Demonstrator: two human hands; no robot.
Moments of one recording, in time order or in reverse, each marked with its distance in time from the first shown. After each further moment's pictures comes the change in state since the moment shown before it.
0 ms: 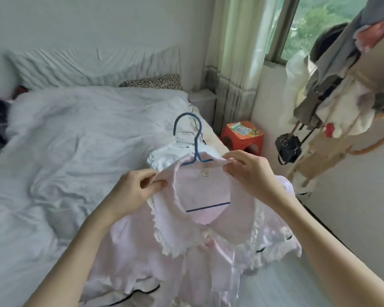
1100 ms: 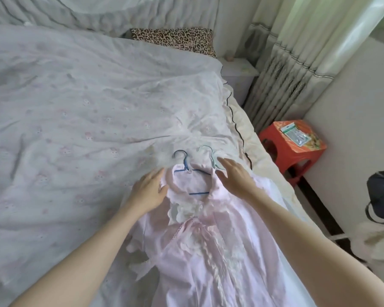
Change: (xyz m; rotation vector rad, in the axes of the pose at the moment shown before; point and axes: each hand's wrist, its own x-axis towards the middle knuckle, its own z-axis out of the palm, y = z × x) left_hand 0.430 -0.452 0.051 0.478 -0.165 -0.348; right_hand 0.441 0.253 0.393 -0.406 -0.469 0.195
